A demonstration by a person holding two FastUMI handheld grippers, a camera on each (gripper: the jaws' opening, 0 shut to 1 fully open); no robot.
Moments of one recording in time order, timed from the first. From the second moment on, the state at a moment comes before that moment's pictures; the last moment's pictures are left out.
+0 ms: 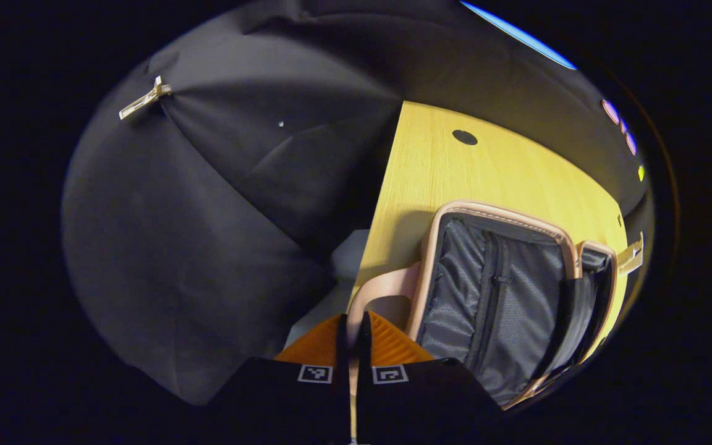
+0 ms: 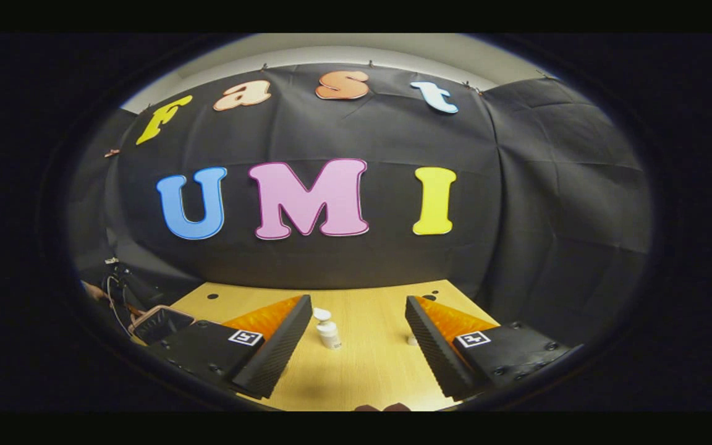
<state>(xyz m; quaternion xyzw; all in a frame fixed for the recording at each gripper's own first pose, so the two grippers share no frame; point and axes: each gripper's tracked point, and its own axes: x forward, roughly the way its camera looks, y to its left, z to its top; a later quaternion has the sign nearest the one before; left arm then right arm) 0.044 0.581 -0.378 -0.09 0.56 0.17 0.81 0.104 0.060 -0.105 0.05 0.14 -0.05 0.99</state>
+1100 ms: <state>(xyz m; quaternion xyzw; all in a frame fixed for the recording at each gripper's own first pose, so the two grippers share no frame) 0.154 0.032 -0.226 -0.06 0.31 -0.16 0.93 0.128 -0.008 -0.227 0.03 0.22 -0.04 0.97</state>
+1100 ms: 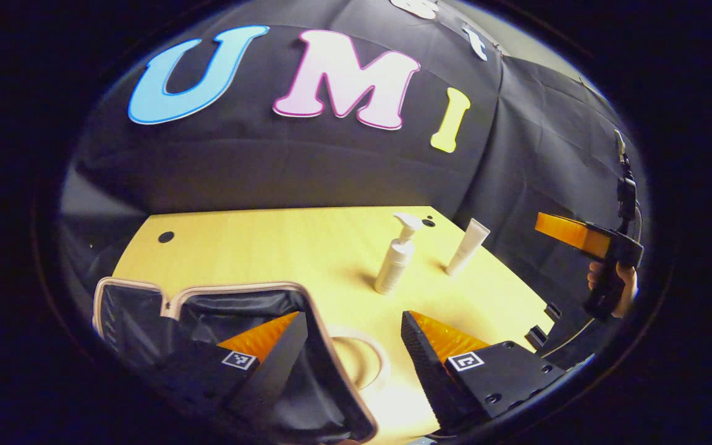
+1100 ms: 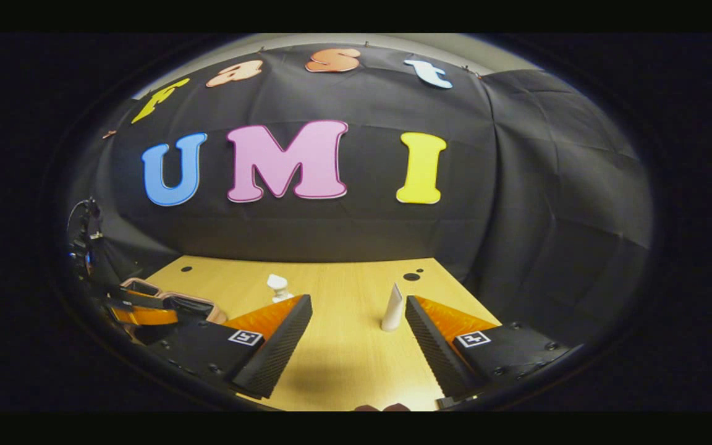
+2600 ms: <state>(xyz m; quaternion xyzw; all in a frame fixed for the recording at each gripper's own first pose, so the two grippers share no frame) 0.247 -0.071 -0.317 -0.01 0.44 -0.15 0.89 0.209 -0.061 -0.404 0.05 0.37 0.02 0.93</state>
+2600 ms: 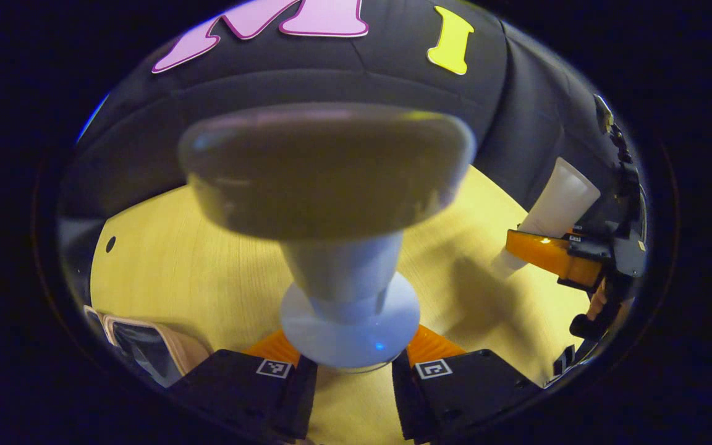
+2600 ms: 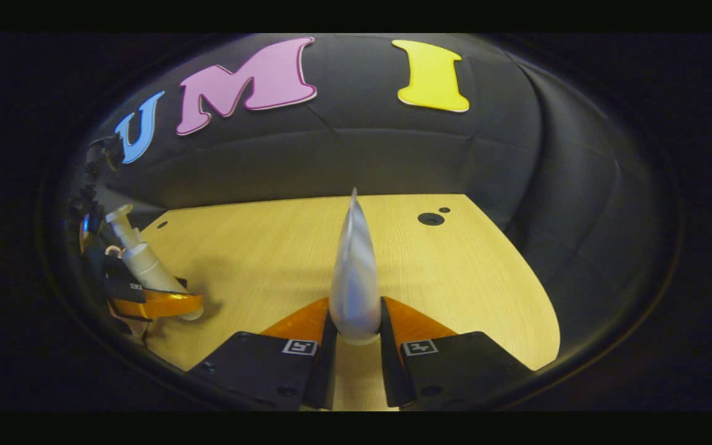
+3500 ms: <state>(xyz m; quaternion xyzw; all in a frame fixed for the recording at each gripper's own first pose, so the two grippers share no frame) 0.027 0.191 -0.320 0.00 0.71 0.04 0.71 0.131 0.097 -0.302 0.02 0.31 0.15 0.94</state>
